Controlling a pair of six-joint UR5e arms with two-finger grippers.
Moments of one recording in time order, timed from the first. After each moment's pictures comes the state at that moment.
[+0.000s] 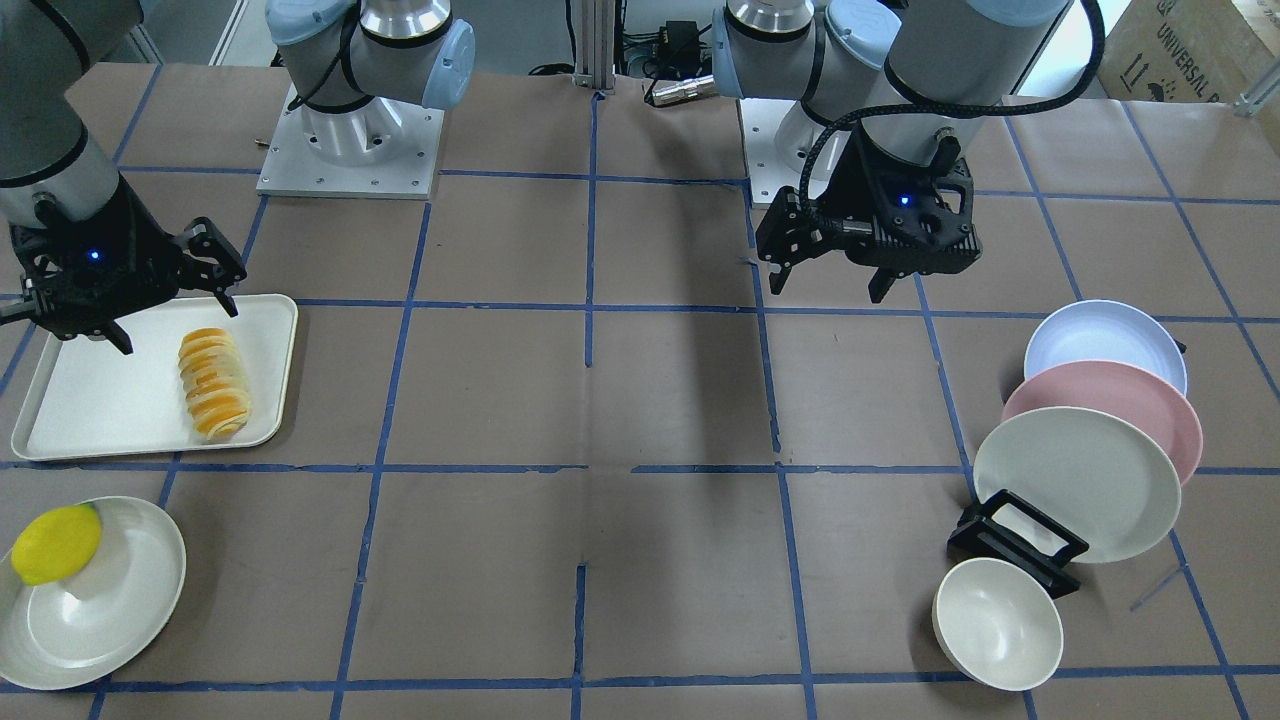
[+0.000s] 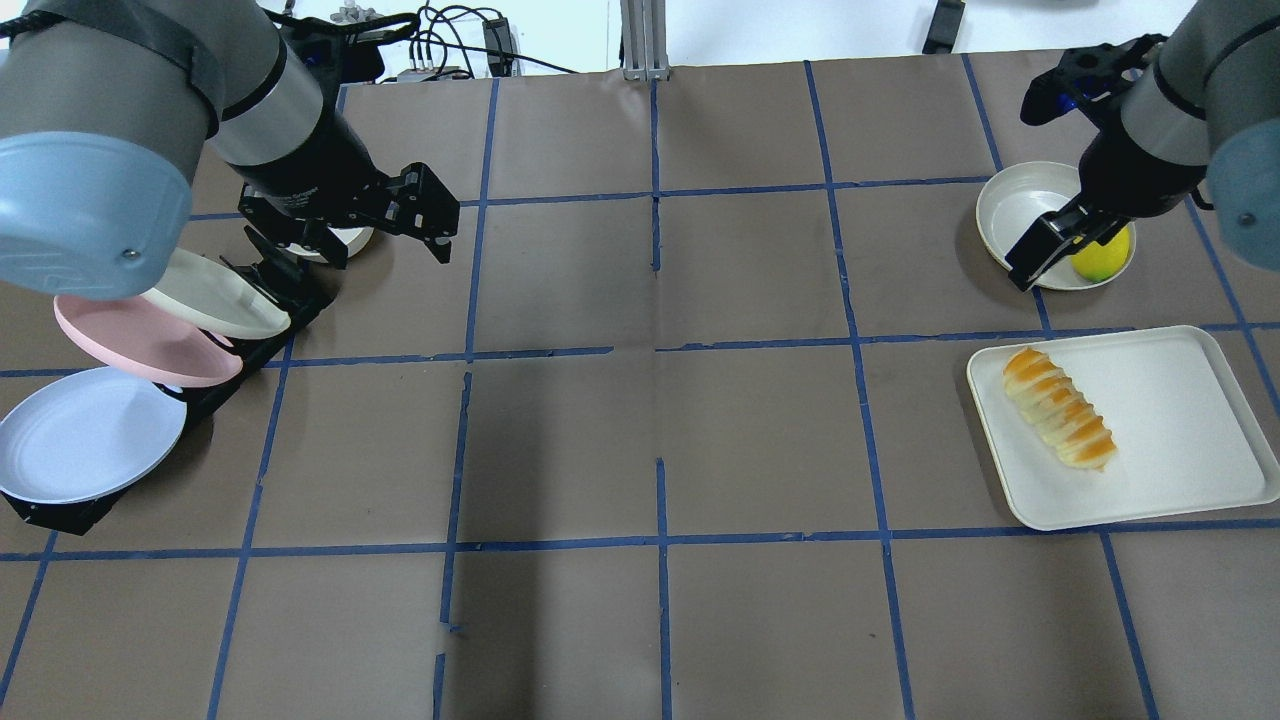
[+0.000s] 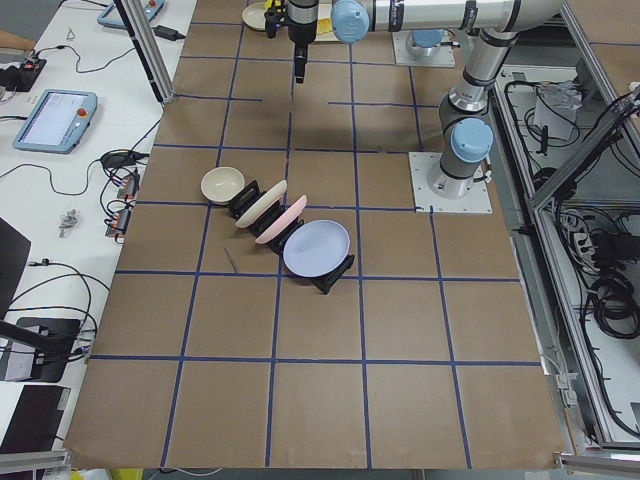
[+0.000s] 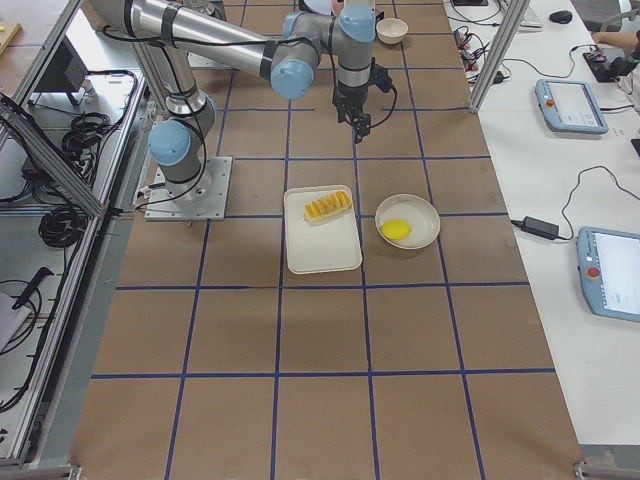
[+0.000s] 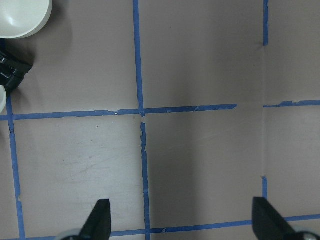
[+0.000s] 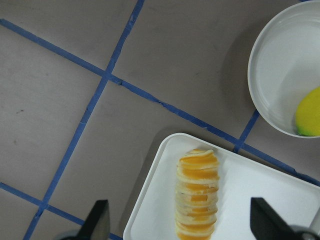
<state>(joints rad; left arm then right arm) -1.59 -1.57 -1.66 -1.42 1.50 0.01 1.30 -1.56 1.83 -1.87 -1.57 -0.76</state>
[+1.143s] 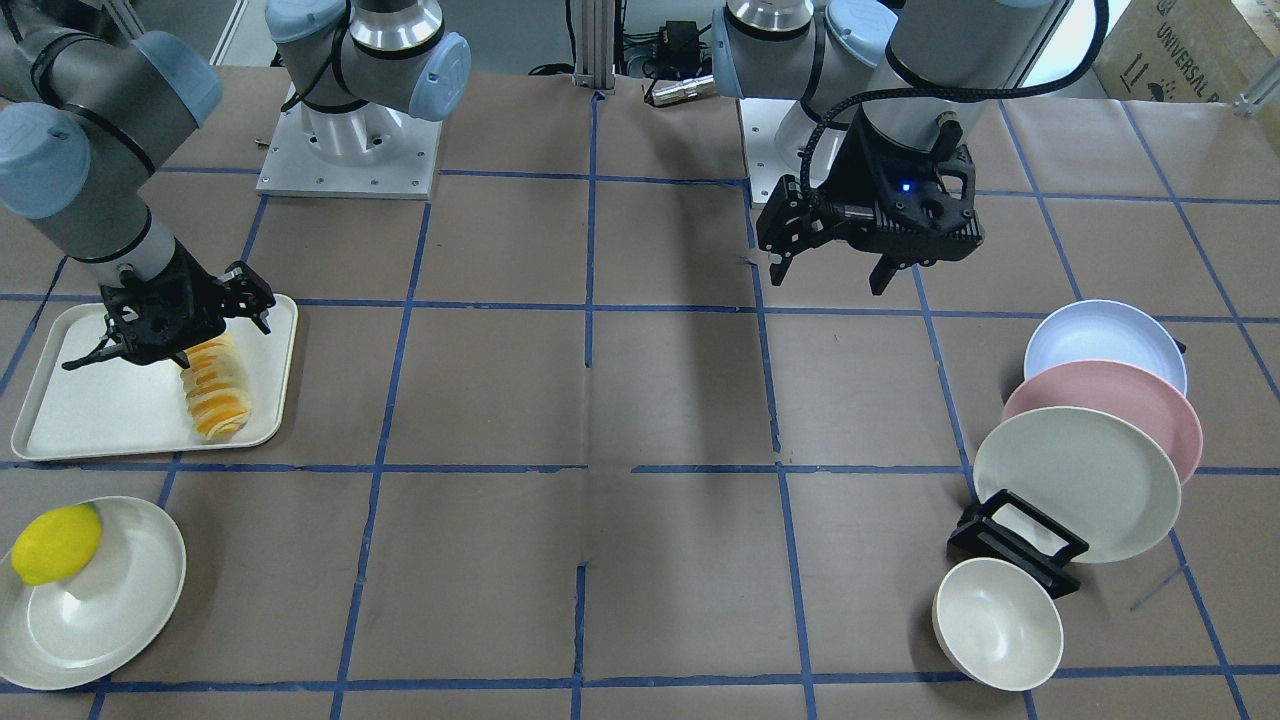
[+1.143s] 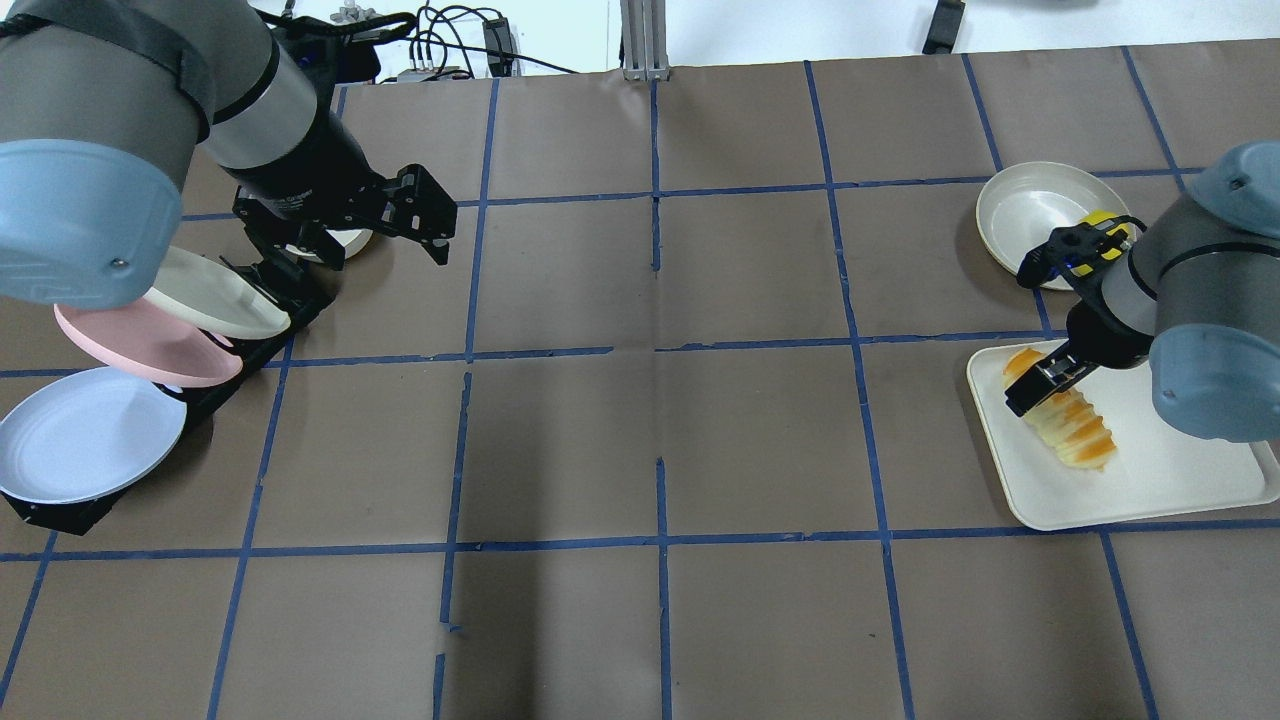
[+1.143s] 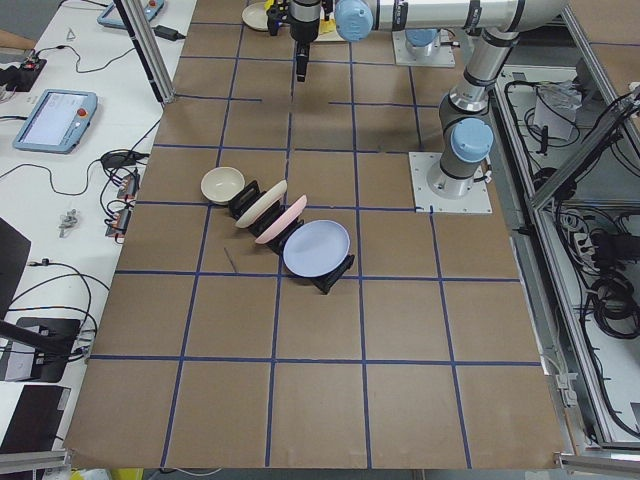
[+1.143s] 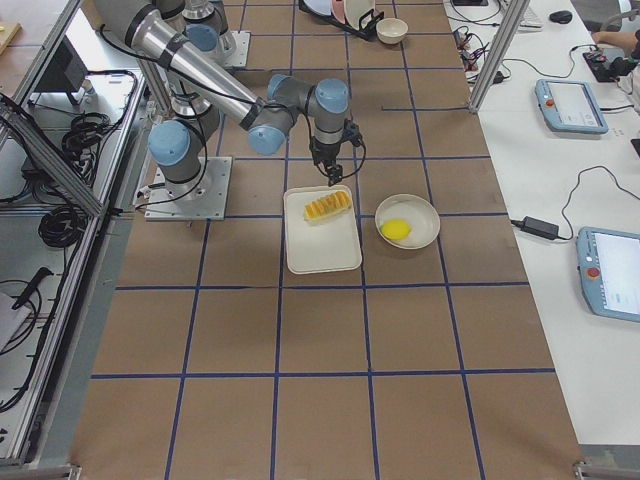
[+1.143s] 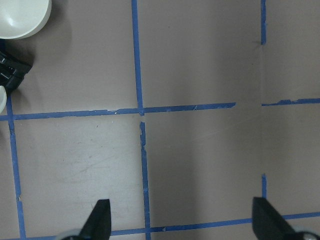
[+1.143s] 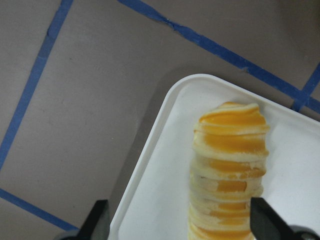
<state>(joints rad) -1.59 -1.55 -1.66 -1.43 1.50 0.01 1.17 -1.53 2.14 -2.14 -1.56 -0.91</state>
